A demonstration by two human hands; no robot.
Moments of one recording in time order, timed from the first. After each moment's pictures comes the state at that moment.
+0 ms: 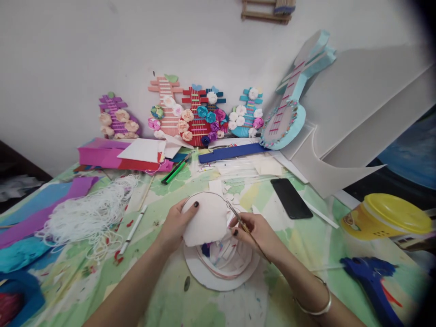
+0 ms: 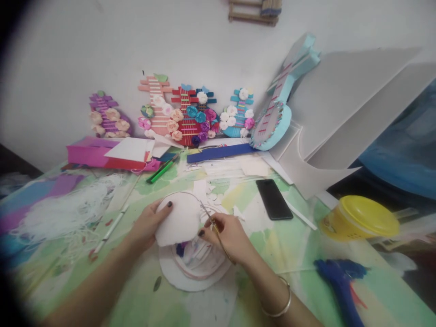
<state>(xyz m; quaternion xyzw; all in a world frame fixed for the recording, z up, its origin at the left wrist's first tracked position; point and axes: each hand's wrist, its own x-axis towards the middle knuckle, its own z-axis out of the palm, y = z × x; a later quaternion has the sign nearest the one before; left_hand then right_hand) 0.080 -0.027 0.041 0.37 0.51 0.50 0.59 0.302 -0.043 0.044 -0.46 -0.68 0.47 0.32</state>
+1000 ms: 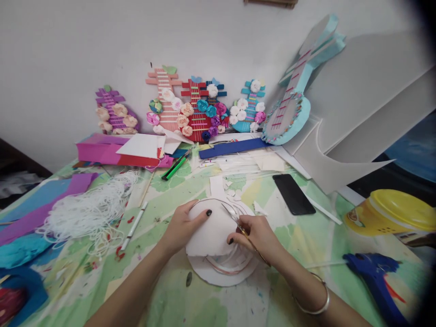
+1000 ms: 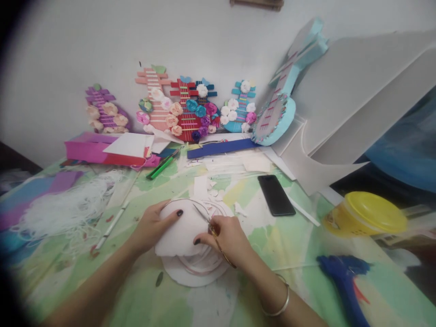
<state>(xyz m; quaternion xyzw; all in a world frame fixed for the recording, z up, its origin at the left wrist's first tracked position) 0.084 -0.040 0.060 0.63 0.56 0.38 0.38 0.293 -0.047 0.041 -0.51 -0.73 0.36 0.29</state>
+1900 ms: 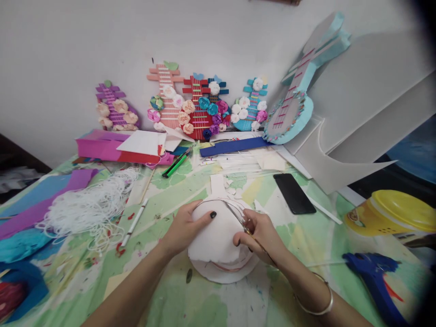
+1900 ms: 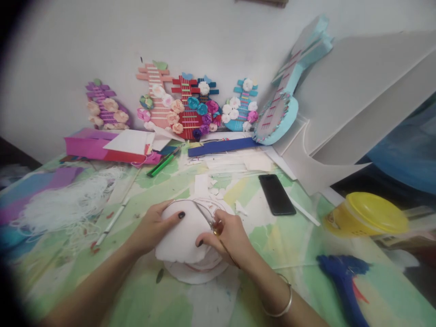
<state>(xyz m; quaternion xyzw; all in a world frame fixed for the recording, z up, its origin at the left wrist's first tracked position) 0.088 -0.045 0.063 0.63 0.54 0.37 0.41 0.293 -0.054 0.046 -0.49 -0.69 0.43 0.33</state>
